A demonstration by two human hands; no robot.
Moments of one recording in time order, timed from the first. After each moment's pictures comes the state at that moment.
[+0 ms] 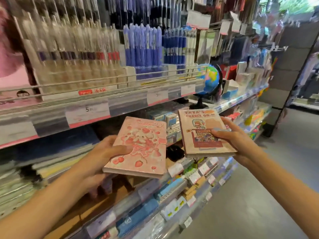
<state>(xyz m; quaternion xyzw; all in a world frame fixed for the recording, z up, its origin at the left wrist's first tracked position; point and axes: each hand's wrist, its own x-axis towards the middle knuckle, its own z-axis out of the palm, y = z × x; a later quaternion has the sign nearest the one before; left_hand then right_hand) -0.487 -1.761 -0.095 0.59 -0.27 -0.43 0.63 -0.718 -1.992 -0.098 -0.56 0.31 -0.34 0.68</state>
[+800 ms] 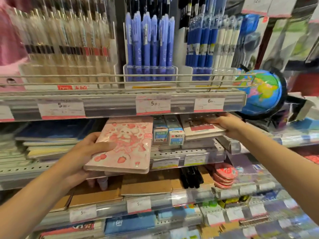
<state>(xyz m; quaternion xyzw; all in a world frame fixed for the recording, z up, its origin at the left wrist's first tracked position) -0.523 -1.832 -0.100 0.65 -0.13 -0.24 0.71 -0.558 -2.221 -0.088 -0.74 0.19 -0.13 0.63</state>
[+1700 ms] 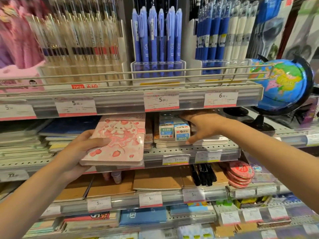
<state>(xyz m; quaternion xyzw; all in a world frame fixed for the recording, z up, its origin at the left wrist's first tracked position) -0.522 -1.811 -0.098 0.66 -0.08 -0.16 0.73 -0.536 -2.141 -0.073 -1.00 -0.03 0.03 -0.05</state>
